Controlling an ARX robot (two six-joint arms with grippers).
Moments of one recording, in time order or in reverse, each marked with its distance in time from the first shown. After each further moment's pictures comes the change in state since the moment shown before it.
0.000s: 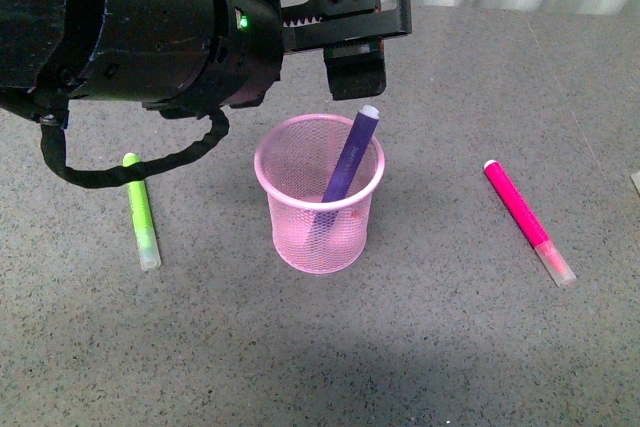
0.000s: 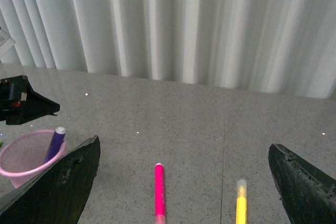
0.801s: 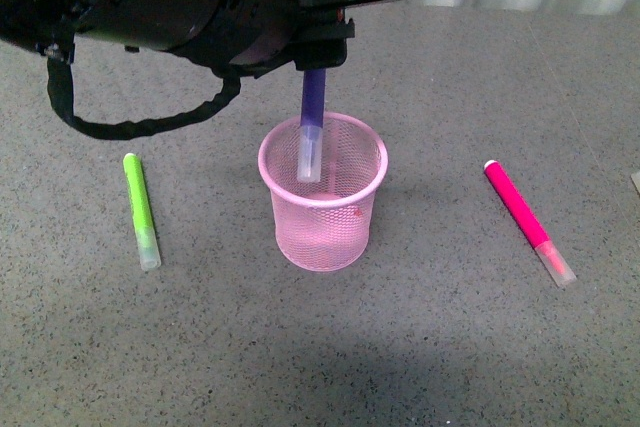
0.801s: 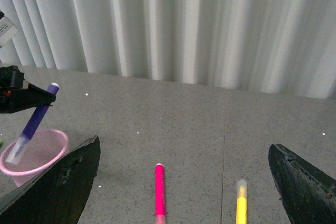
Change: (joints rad) left arm -0.001 0.000 0.052 -0.033 0.030 0.040; right arm 0.000 0.000 0.000 0.000 0.000 0.000
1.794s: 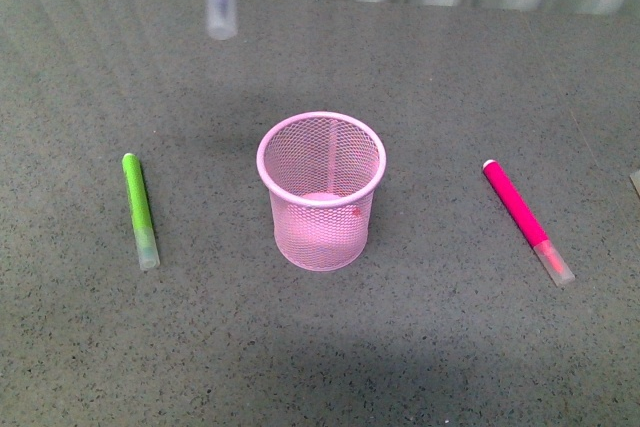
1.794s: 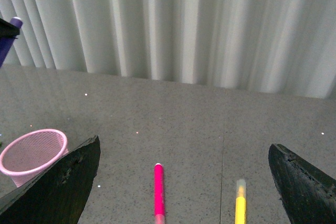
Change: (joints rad) left arm 0.129 -0.177 0.087 -0.124 0.048 0.030; right arm 0.000 0.000 0.000 0.000 0.000 0.000
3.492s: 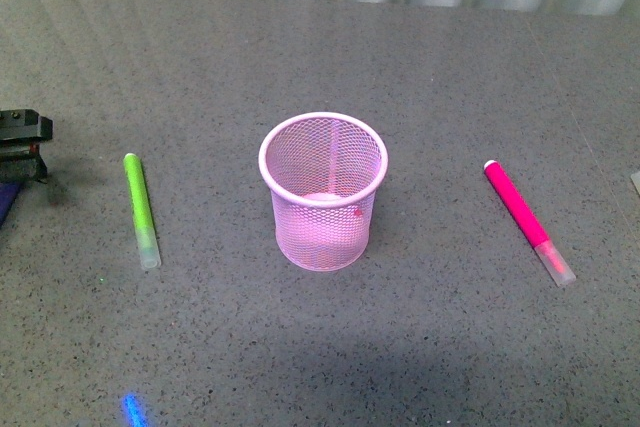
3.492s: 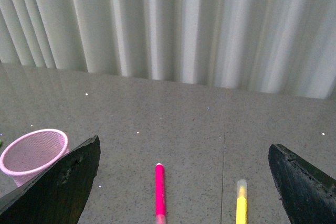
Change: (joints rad) left arm 0.542 0.431 0.005 -0.217 0.034 0.321; right arm 0.000 0.000 0.000 0.000 0.000 0.000
